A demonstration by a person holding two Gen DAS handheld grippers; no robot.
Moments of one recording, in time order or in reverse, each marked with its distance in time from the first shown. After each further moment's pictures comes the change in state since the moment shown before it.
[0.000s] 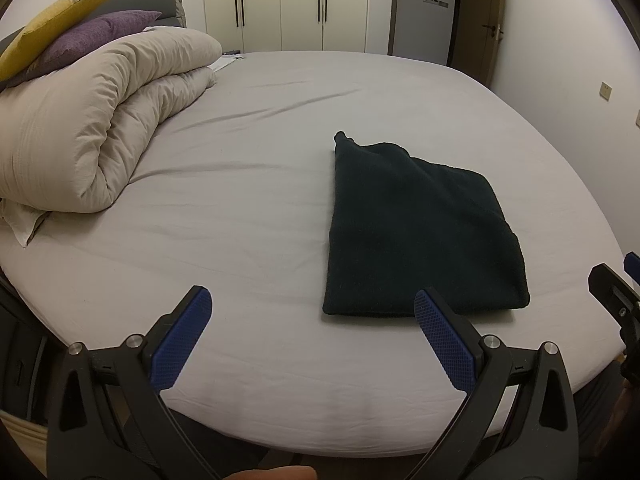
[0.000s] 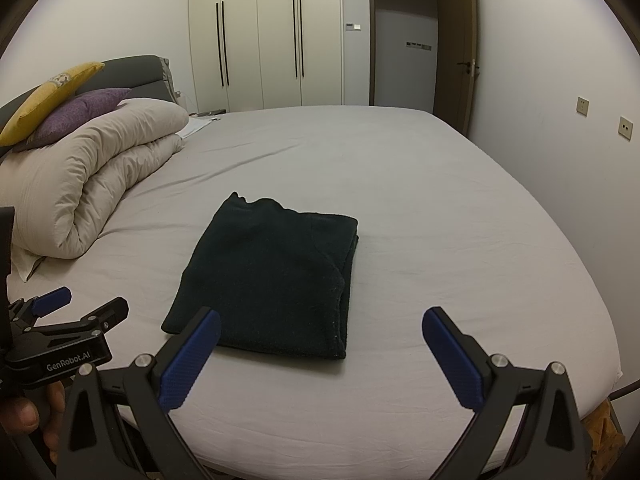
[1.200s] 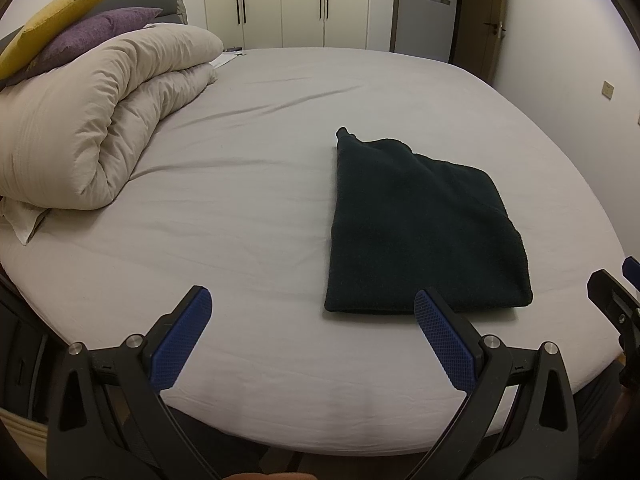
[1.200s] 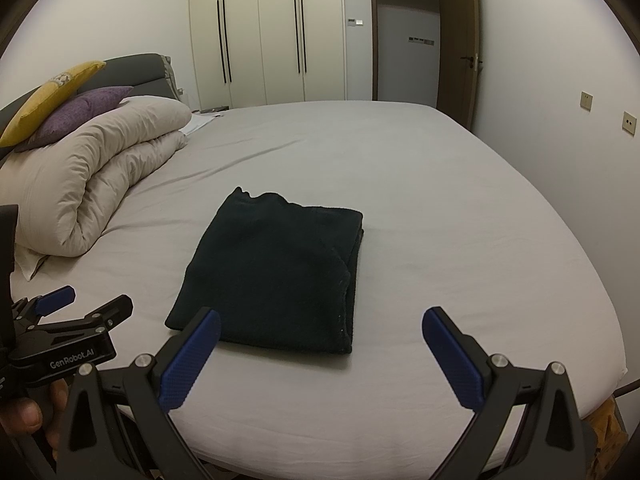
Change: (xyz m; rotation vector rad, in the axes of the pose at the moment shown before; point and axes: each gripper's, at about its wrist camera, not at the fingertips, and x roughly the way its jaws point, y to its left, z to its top) left arm 0.003 0.000 -0.001 0.000 0.011 0.009; right arm -0.004 0.008 -0.009 0.008 0.011 0.010
